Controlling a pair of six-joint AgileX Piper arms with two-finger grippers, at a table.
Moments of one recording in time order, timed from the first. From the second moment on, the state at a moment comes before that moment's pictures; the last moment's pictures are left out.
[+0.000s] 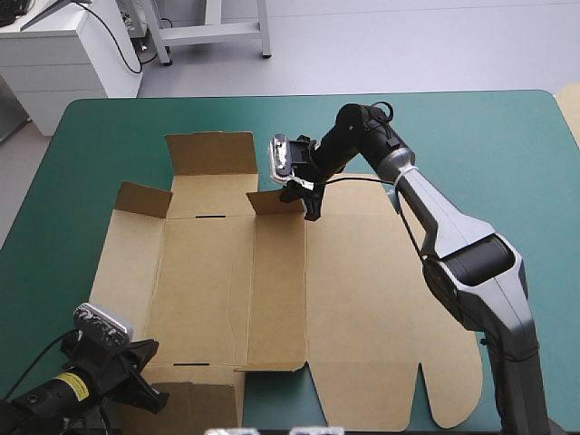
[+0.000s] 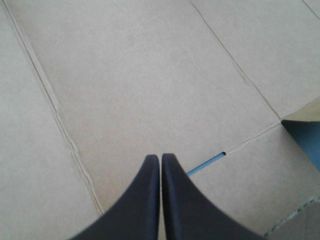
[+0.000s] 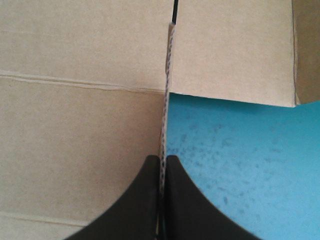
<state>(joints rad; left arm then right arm) -0.38 0.41 -0.45 -0.13 0.88 0.19 0.46 2.21 -2.17 0.54 1.24 -1.32</state>
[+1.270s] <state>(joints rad) -0.38 0.41 -0.45 -0.13 0.88 0.19 0.45 2.20 -2.43 0.25 1.25 -0.74</state>
